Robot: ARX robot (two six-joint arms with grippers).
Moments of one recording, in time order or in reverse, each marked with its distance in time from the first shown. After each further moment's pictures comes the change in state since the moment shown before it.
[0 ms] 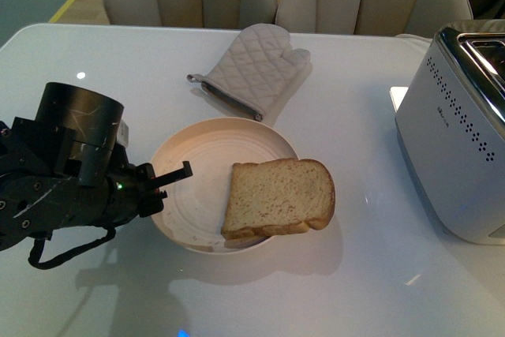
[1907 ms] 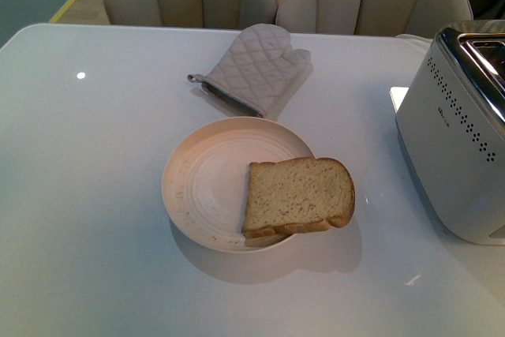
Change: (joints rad) left arm 0.275 -1.235 -0.764 0.516 -0.011 0.518; right arm 0.000 0.000 0.000 0.000 0.000 0.000
